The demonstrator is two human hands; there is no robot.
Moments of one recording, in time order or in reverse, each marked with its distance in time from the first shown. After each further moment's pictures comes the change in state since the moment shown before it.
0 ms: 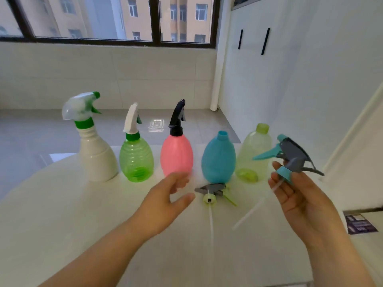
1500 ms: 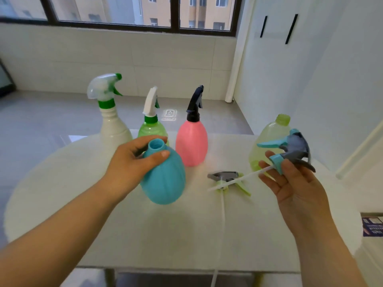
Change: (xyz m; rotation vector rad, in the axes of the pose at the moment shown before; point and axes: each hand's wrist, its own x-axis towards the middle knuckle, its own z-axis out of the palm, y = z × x) left_hand -0.012 0.010 -0.067 -0.350 0.283 -0.046; right_hand -0.014 0.018 0.029 -0.211 -0.056 -0.045
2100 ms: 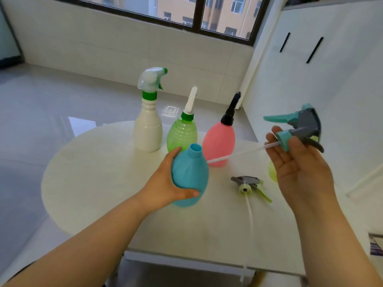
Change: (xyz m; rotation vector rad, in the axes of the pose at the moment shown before) left_hand -0.021 -0.063 -0.027 0.050 -0.204 -0.107; right_hand -0.013 -0.006 0.096 0.059 -0.114 -0.084
